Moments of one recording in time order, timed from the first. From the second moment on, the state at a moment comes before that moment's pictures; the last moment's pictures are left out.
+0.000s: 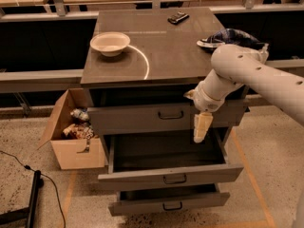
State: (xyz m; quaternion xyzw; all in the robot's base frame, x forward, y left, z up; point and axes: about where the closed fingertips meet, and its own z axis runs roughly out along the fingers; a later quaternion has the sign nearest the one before) arm 0.619 -0.144 0.697 -0.72 0.67 0.06 0.17
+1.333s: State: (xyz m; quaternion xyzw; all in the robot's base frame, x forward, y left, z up) arm 0.618 -0.139 0.682 -0.72 0.67 0.08 0.16
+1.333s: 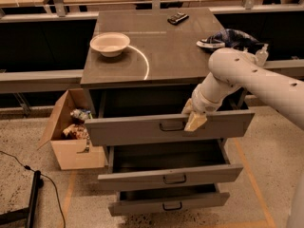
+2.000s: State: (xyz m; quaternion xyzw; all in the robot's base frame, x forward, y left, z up) arm 0.618 -0.139 0.688 -0.72 0.67 0.08 0.16
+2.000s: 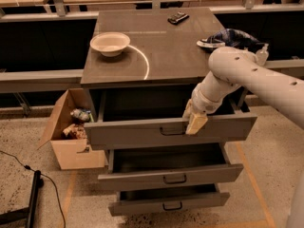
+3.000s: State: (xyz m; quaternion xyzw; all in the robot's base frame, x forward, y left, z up) arm 0.603 -0.148 0.754 -0.73 0.65 0.07 0.17
